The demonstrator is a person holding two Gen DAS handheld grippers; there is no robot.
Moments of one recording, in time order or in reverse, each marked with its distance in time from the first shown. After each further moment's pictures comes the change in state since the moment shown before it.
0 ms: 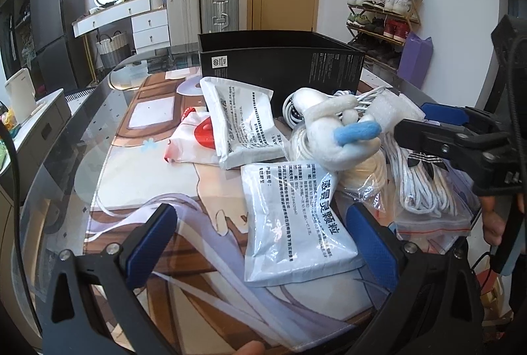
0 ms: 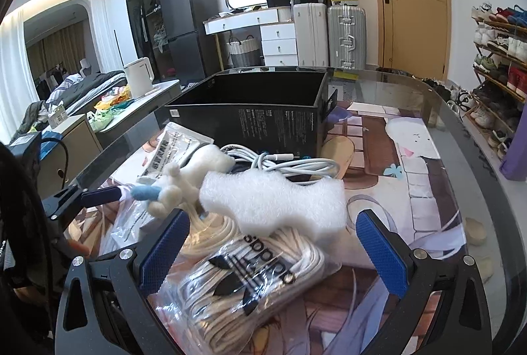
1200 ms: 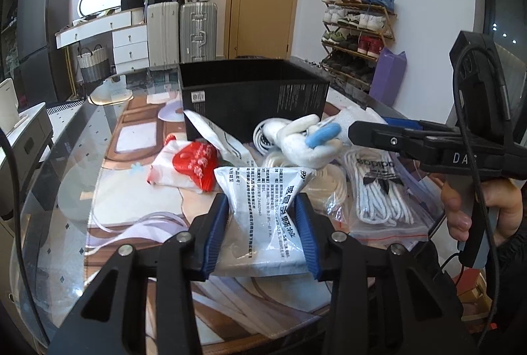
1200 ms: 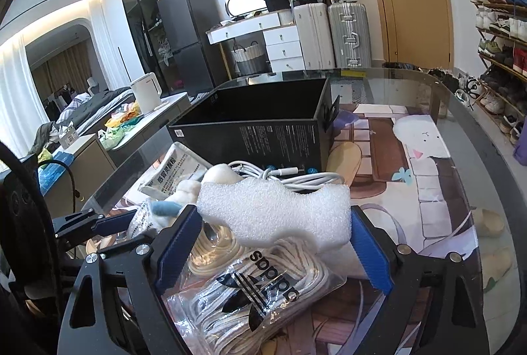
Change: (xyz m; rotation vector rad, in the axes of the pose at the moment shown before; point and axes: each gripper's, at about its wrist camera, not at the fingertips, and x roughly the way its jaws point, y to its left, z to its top) left arm -0.035 0.000 0.003 0.022 -0.085 -0.112; right arm -0.007 -0.011 0.009 0.070 -0.045 0.087
